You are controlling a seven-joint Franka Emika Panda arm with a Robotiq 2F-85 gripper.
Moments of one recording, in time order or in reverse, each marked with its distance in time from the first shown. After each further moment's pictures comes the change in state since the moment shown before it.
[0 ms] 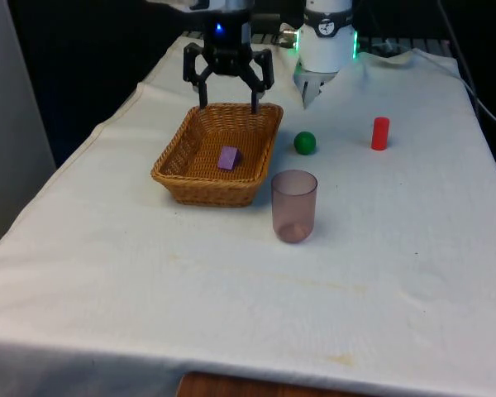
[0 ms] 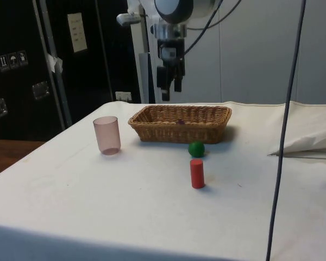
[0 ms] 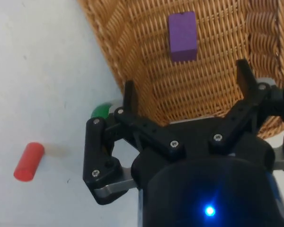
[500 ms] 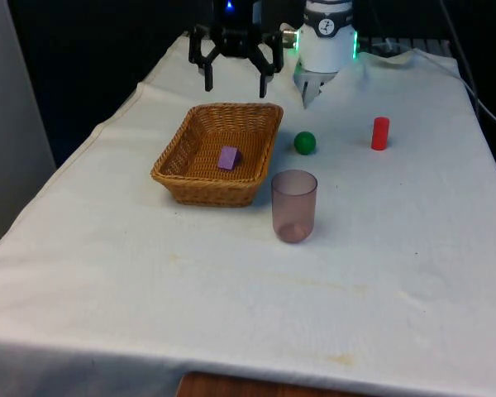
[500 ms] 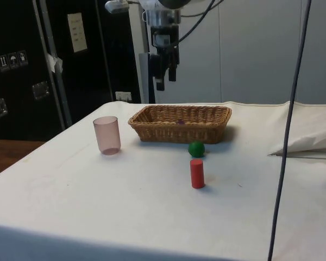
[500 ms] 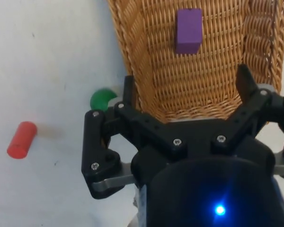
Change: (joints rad) arm 0.012 -0.071 0.022 0.026 -0.127 -0.076 0.107
